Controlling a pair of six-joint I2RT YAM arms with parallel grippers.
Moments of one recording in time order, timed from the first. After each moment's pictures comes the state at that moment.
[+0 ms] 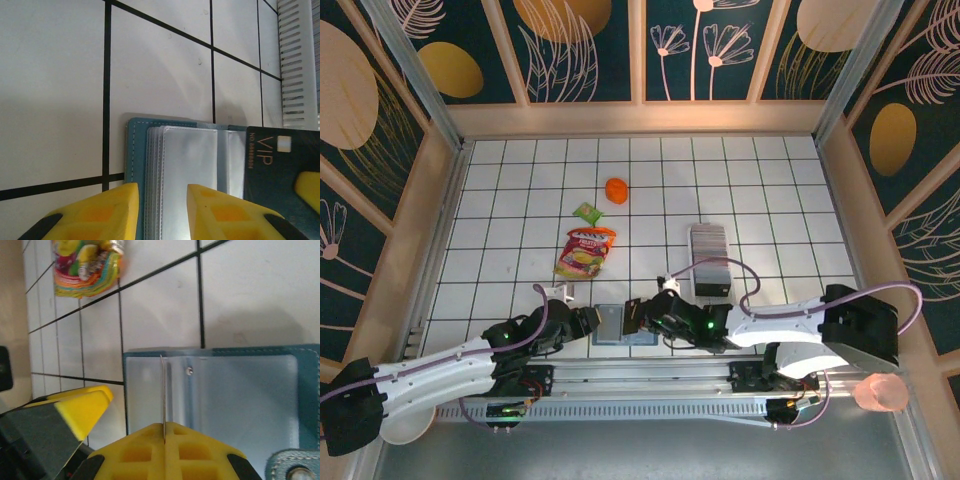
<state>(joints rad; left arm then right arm) -1.01 0.69 0.10 -0.11 -0.10 -1.17 1.30 1.33 0.49 0.11 0.21 1.38</state>
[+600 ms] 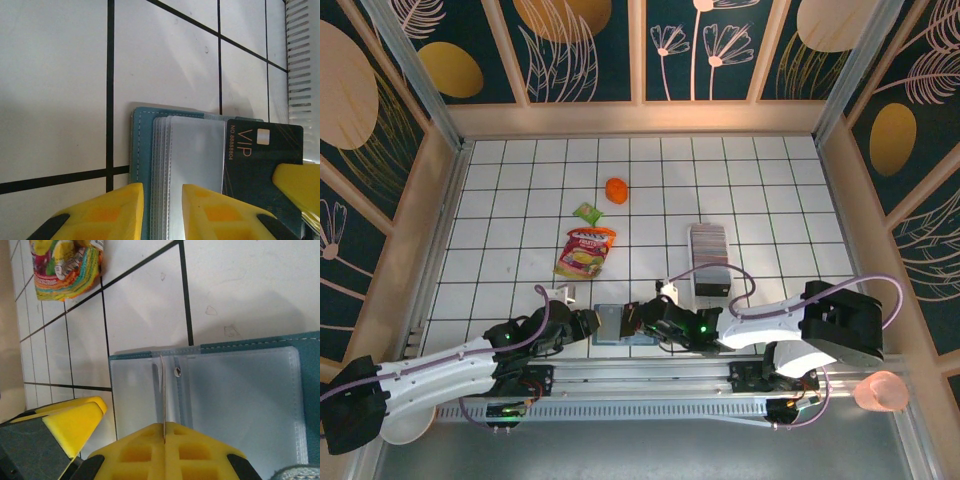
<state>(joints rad) -1.01 0.71 0.08 -0.09 -0.08 -1.18 1.33 1.41 0.48 0.19 0.25 1.44</state>
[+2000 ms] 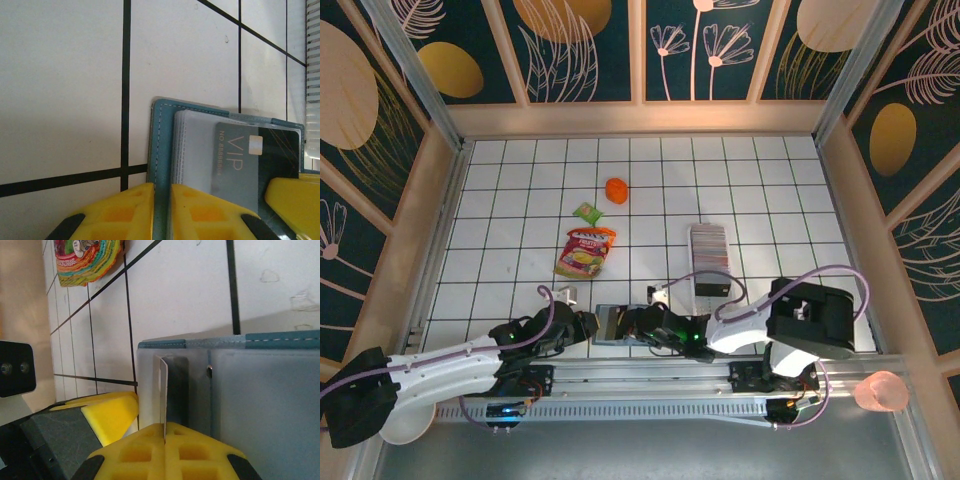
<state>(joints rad) -1.01 0.79 0.07 -0.01 -0.06 -1.18 1.36 1.58 0.44 0.54 0.24 1.47</state>
